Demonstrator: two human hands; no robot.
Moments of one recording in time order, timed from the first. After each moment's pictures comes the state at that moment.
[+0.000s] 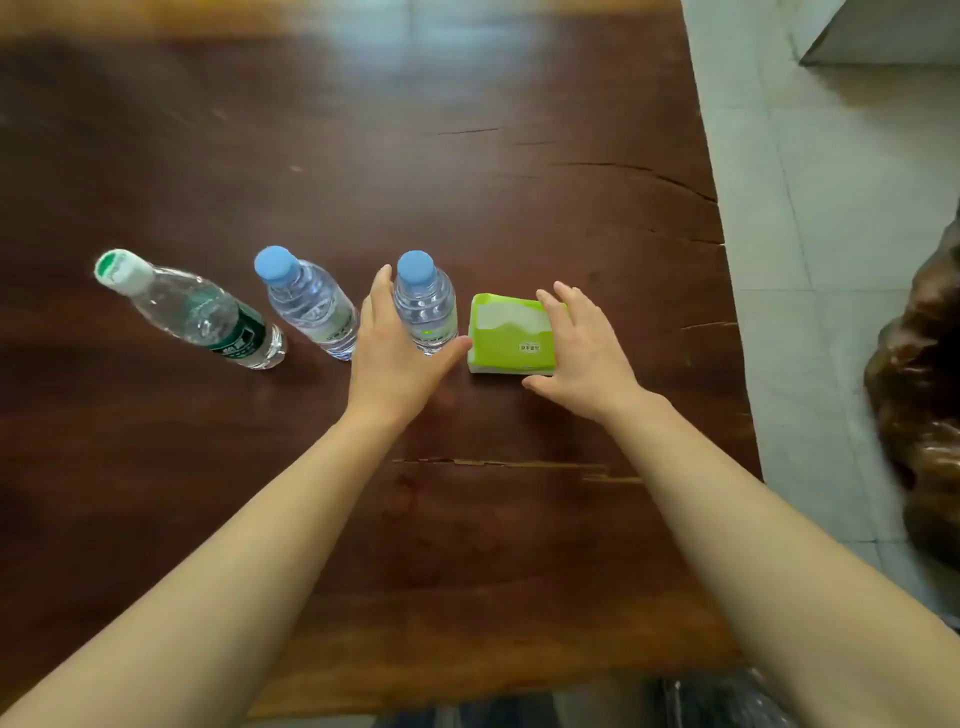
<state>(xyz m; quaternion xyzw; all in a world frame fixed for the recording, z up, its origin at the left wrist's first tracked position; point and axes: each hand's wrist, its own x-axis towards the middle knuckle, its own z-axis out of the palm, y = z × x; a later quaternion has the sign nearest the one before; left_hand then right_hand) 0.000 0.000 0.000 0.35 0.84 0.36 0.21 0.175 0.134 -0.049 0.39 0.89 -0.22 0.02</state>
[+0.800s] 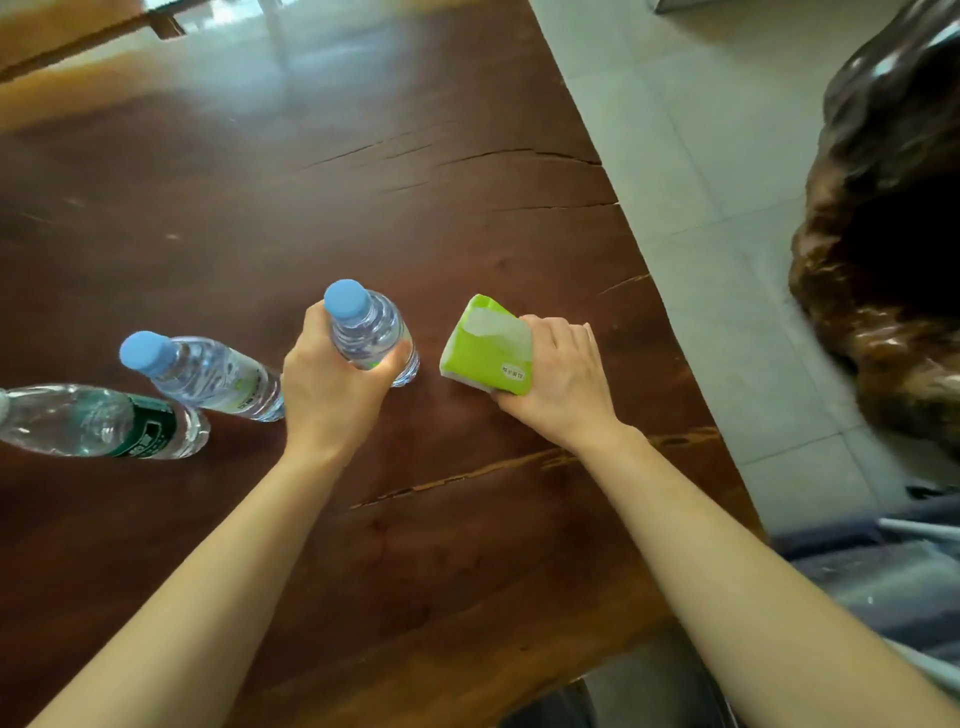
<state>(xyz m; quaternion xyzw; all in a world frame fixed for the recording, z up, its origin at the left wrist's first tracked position) 0.011 0.027 0.000 0.41 0.82 0.36 0.16 0.225 0.104 -0.054 0.53 0.82 -0.18 -0.08</state>
